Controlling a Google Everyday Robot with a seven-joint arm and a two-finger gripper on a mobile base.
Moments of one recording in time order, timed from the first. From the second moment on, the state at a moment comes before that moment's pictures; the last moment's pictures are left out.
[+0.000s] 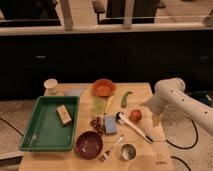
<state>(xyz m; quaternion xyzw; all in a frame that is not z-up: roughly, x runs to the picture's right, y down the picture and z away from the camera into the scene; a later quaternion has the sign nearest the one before) 0.258 0.159 0.817 -0.30 -0.14 -0.17 0.93</state>
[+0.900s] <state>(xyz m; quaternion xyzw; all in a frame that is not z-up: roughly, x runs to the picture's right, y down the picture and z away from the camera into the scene) 0.251 0.164 0.825 -0.30 -0.17 -0.21 0.92</state>
